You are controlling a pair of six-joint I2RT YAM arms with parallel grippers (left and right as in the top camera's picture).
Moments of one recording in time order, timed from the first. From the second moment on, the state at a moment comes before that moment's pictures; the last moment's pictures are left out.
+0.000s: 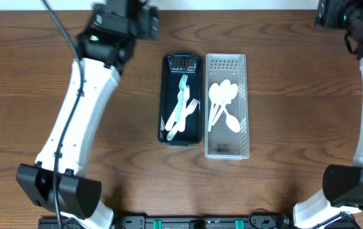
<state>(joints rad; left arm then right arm) -0.24 1.76 1.84 -0.67 -0.30 -0.07 -0.11 1.79 2.03 -0.79 0.01 -0.07</state>
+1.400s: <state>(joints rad) -0.03 0.57 0.46 -0.04 -0.13 0.02 -0.08 0.76 0.59 -0.06 0.16 -0.04</state>
